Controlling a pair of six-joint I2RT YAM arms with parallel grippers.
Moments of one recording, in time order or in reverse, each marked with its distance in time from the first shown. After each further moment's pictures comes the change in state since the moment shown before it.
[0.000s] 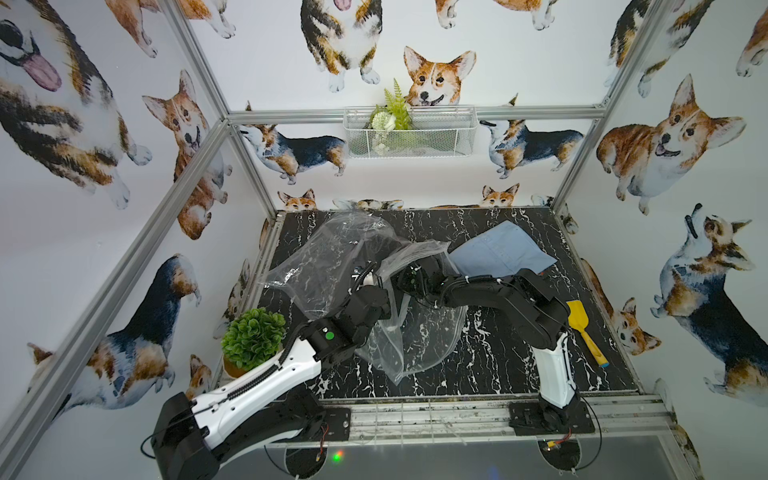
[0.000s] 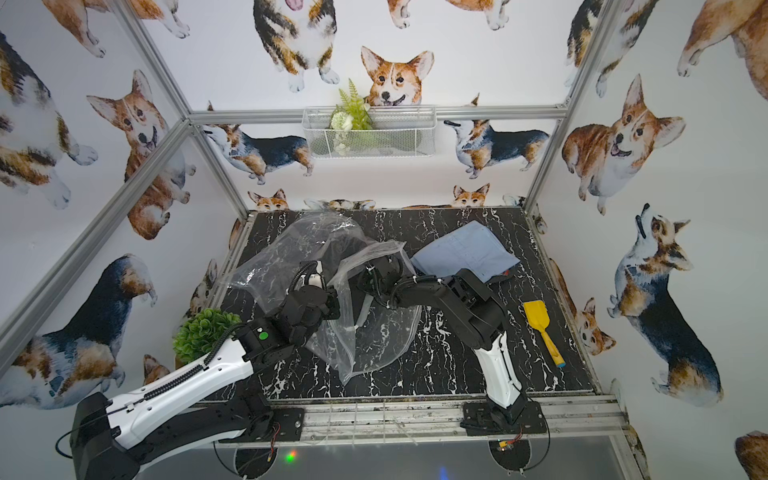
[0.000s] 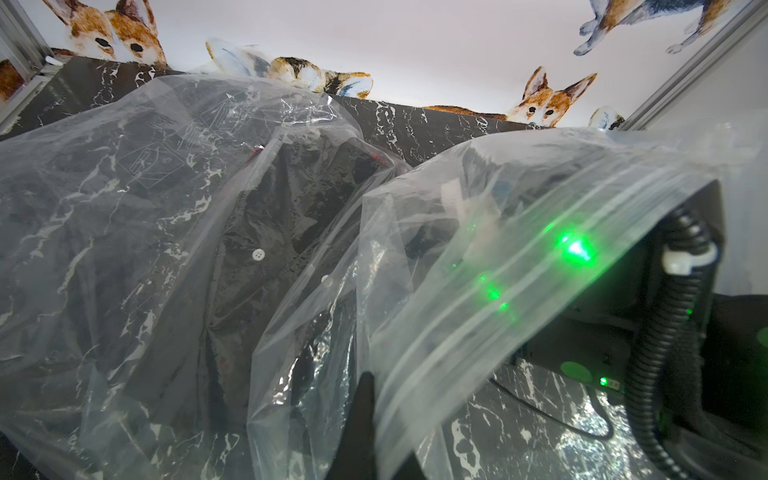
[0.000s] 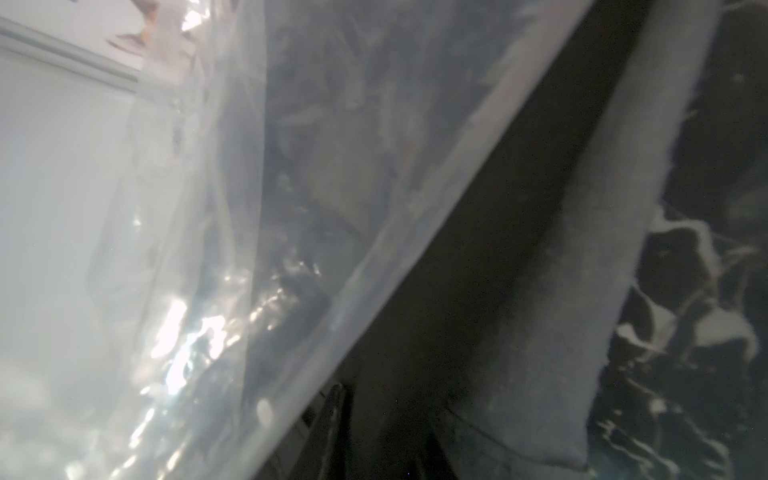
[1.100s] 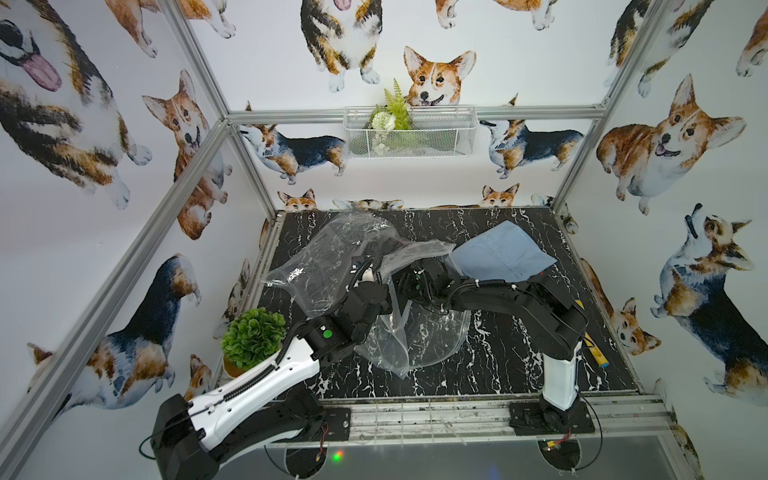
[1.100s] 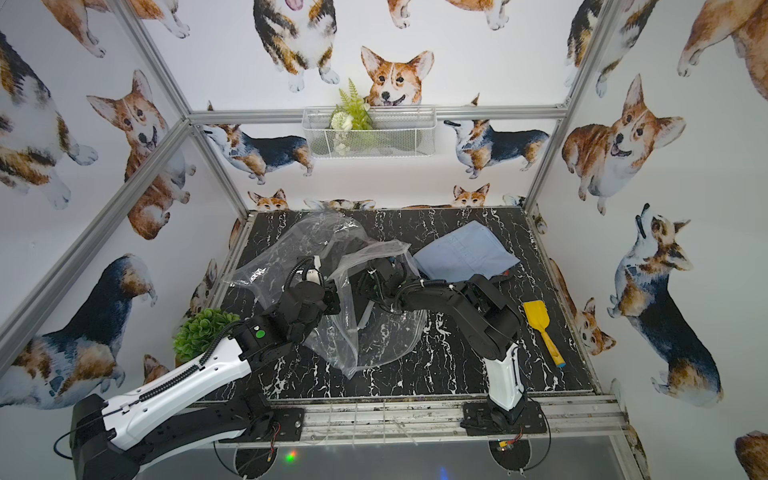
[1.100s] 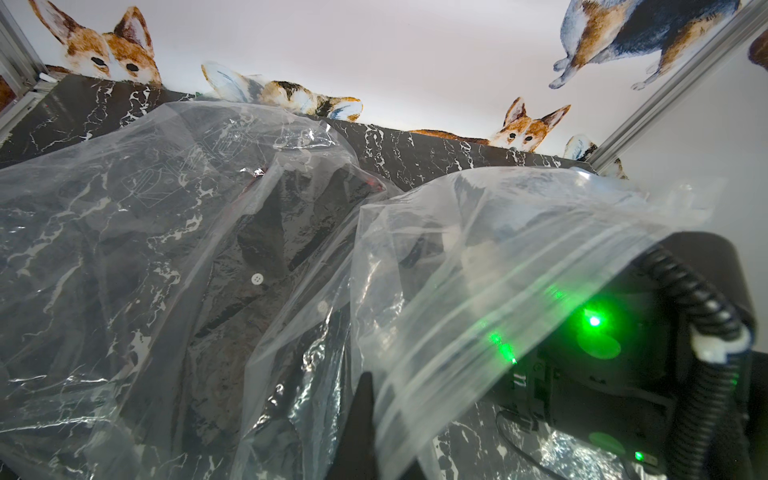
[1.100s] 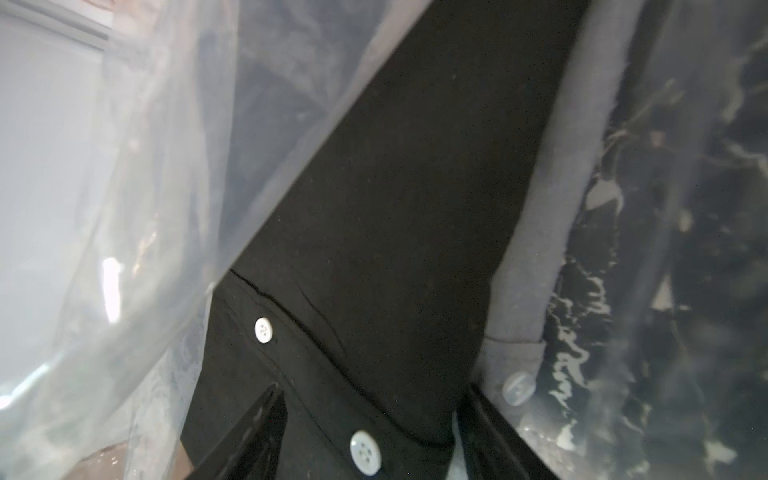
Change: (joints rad) left arm 0.000 -0.010 0.039 0.007 -0.001 0.002; right arm 0.012 -0.125 -0.077 -0.158 0.005 -0.013
